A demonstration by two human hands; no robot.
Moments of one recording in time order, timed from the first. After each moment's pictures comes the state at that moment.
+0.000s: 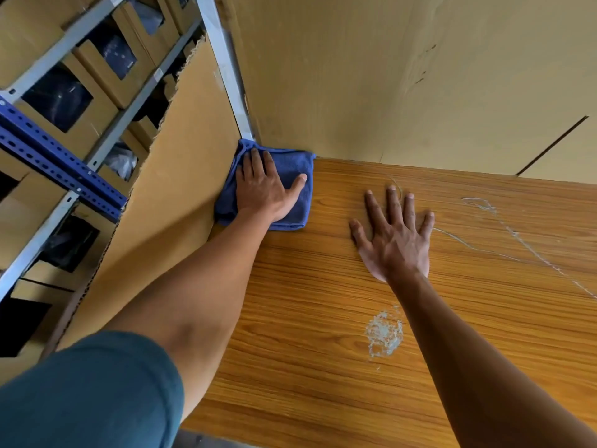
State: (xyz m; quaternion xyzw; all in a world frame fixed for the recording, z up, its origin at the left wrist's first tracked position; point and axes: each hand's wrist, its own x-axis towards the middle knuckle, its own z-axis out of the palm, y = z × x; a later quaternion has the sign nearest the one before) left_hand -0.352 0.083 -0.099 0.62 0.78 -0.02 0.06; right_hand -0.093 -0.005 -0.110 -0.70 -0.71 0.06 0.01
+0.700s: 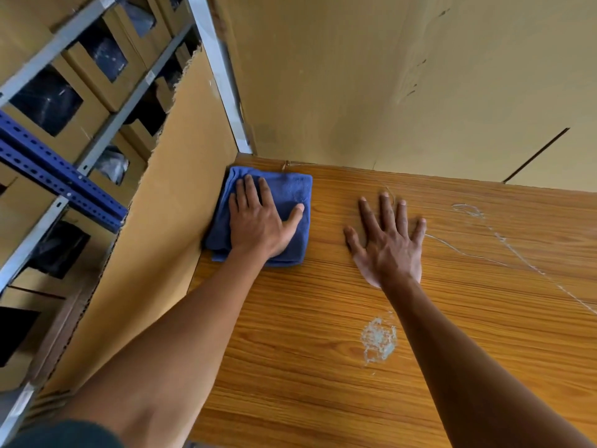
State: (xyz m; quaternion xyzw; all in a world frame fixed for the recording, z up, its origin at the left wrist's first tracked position) left_hand -0.344 0.027 -0.104 0.63 0.78 0.00 0.05; right_hand -0.093 -0.006 -0.109 -0.70 -0.71 0.06 0.01
